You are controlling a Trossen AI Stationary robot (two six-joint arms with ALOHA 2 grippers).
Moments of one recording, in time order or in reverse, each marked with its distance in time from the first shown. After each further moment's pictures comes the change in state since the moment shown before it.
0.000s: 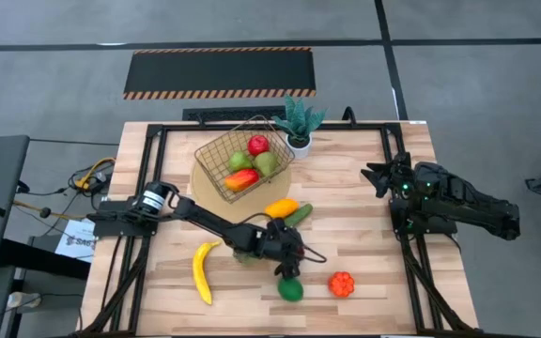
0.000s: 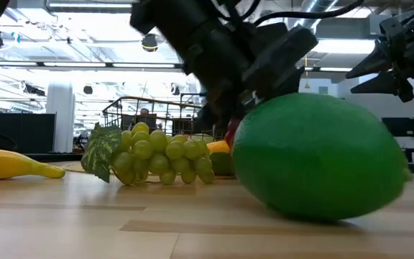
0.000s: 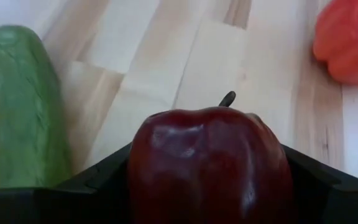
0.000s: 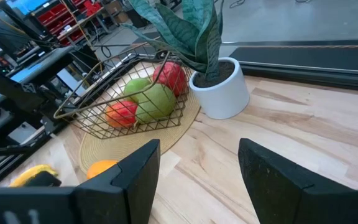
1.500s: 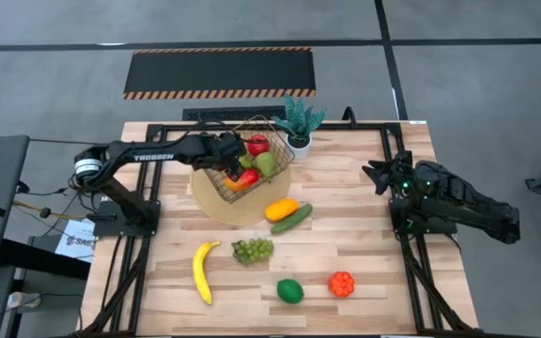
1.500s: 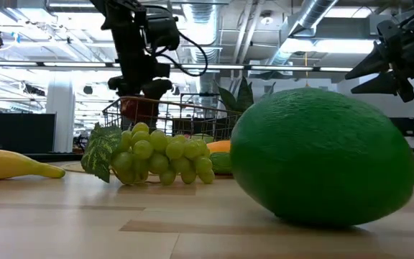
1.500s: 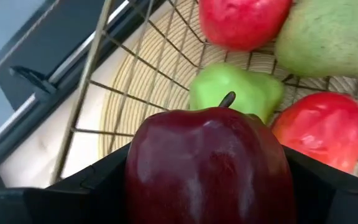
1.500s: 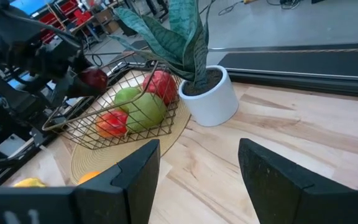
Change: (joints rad) left arm 0.649 -0.591 -0.351 -0.587 -0.105 0.101; right arm -0.048 0.000 0.000 0.007 0.006 0.000
